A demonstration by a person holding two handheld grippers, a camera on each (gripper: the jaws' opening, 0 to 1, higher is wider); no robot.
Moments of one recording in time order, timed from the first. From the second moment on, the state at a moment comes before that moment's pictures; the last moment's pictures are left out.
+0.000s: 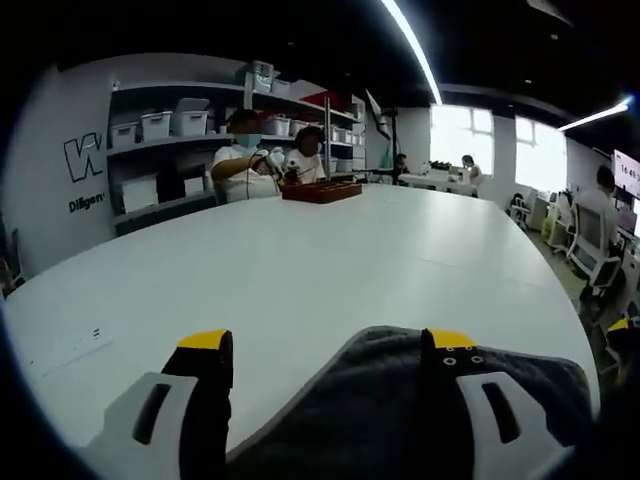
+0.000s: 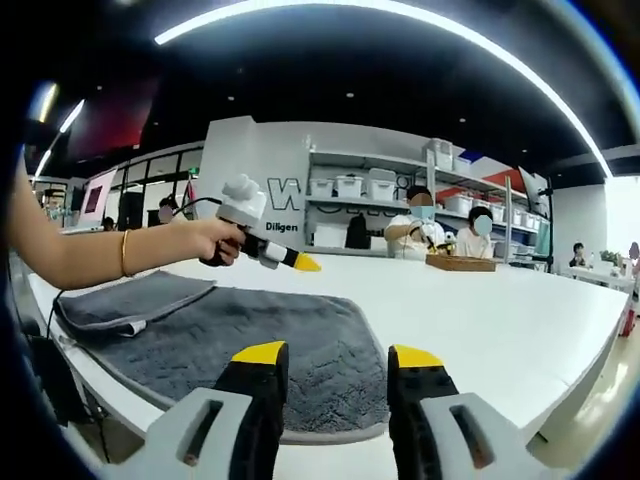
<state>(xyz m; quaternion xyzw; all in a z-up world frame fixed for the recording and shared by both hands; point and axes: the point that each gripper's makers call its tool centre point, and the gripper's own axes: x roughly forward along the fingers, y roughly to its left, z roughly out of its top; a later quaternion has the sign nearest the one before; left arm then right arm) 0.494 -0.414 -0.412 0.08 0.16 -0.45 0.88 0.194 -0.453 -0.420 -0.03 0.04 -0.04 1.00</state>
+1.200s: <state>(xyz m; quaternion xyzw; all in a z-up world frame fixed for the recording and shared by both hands) 0.504 -0.303 -0.424 0.08 0.17 -0.40 0.90 0.216 -0.376 -0.422 -0.01 0.05 0.06 1.00</state>
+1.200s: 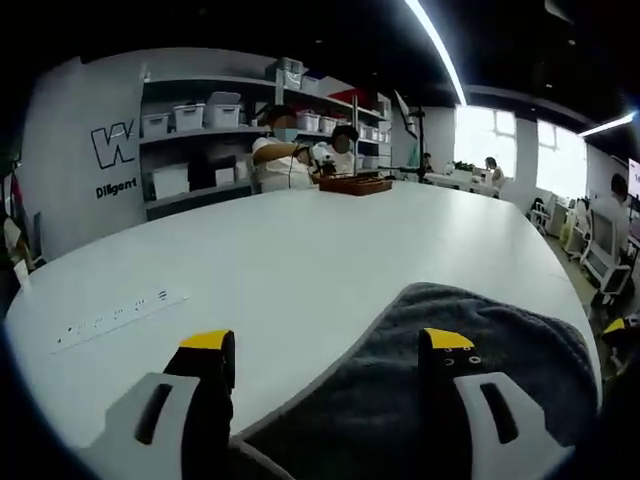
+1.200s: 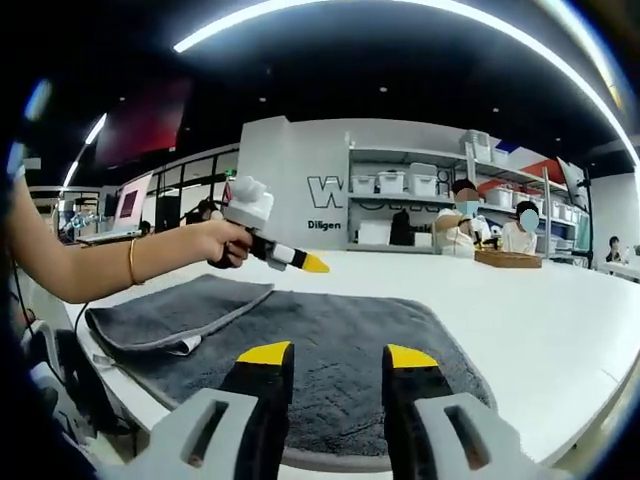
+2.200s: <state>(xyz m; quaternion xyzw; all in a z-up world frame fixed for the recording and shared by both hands) 0.501 -0.239 -0.446 0.09 0.19 -0.39 0.90 0.225 -0.308 -0.428 0.01 0.07 0.15 0.99</state>
